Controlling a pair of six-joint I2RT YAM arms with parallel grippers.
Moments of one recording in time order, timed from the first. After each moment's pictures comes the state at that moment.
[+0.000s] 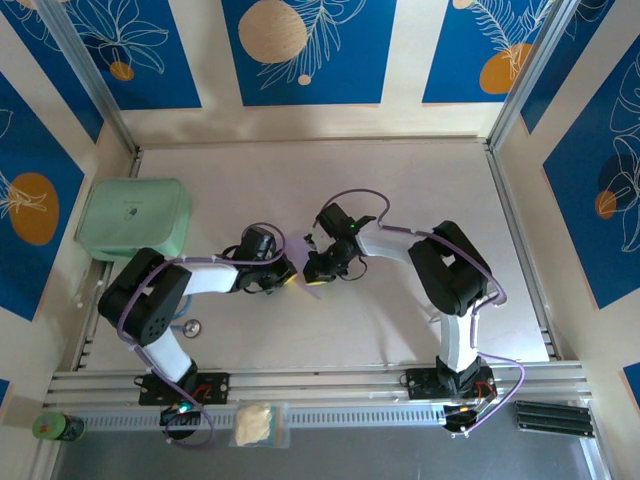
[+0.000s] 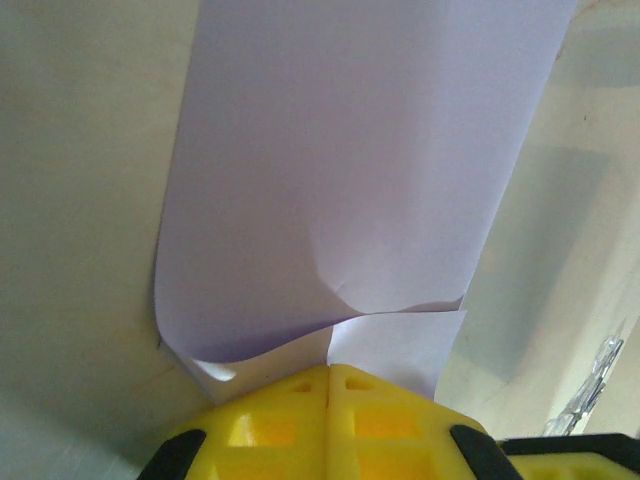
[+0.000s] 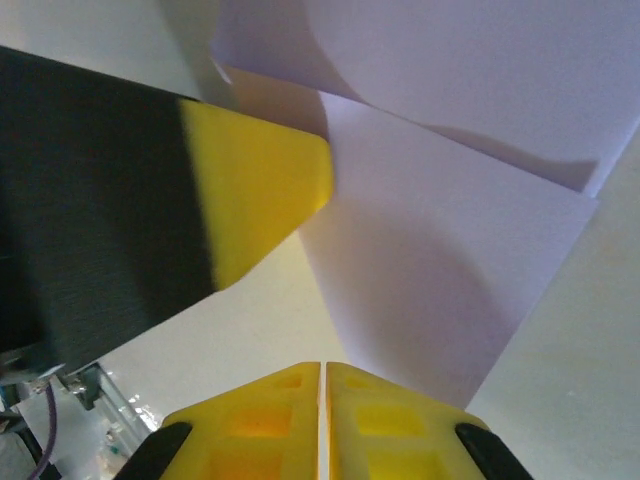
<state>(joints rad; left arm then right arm) -0.56 1.68 0.68 0.09 0.34 -1.15 0.69 1.94 1.19 -0.52 -0.59 0.43</state>
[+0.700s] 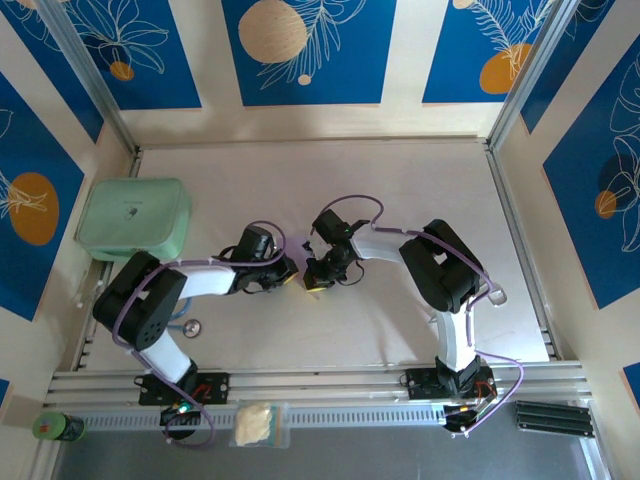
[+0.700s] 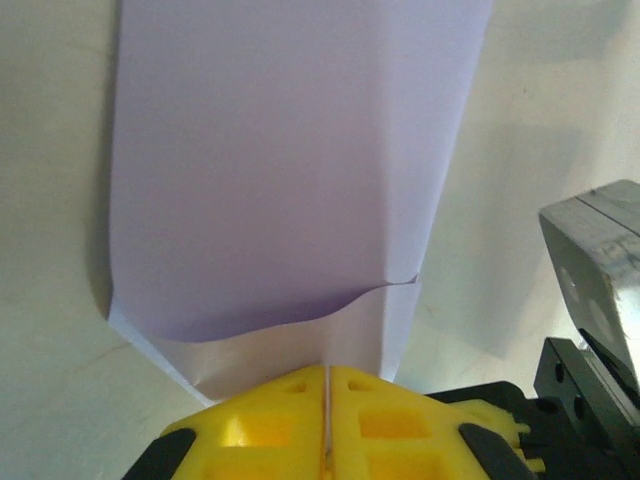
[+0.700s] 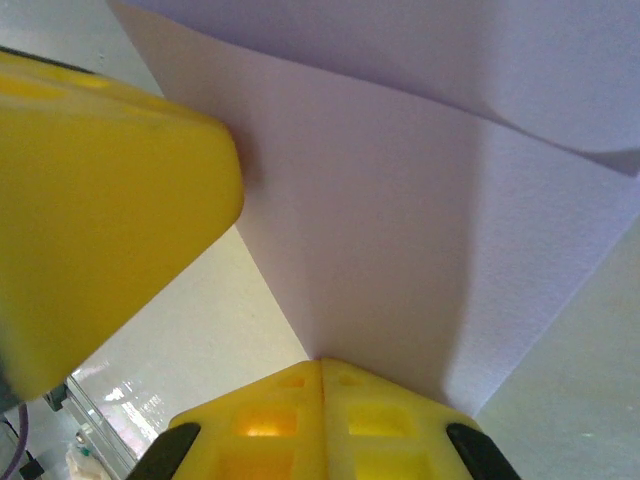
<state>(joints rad) -0.56 1.64 0.66 0.14 0.37 -1.09 0.70 1.97 1.19 -0.53 -0.57 0.42</state>
